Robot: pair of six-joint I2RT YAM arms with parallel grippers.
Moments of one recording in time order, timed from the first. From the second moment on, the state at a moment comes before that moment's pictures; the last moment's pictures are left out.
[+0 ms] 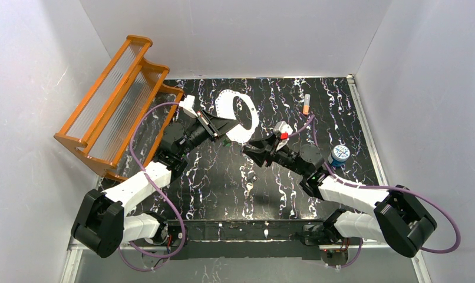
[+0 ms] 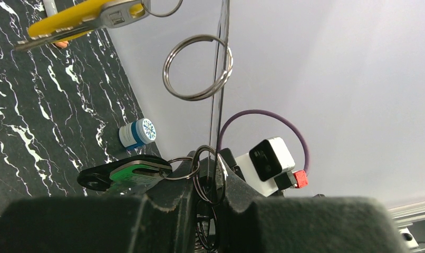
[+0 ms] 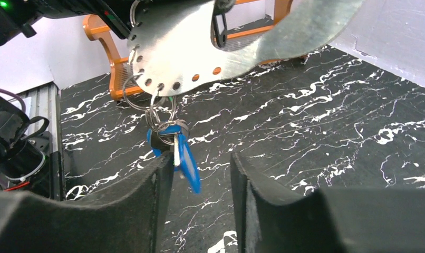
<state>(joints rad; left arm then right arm) -0.52 1.20 0.65 0.70 0.38 -1.24 0.75 1.16 0.42 0.88 -0.36 0.17</state>
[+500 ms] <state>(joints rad) -0.52 1.20 0.65 0.70 0.38 -1.24 0.75 1.20 0.41 0.91 -0.38 0.16</state>
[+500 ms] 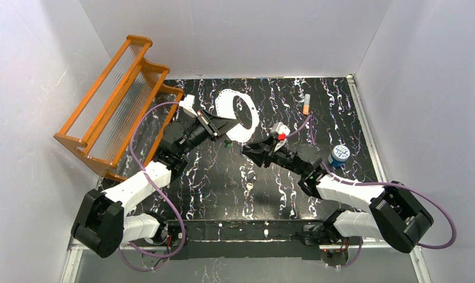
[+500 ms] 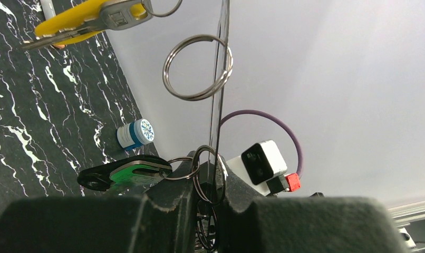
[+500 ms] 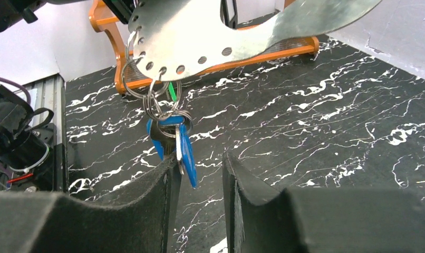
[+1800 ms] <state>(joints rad) -0.51 1.18 0.50 0.70 0.28 -1.13 0.75 1.06 0.52 0.40 -0.39 0.02</state>
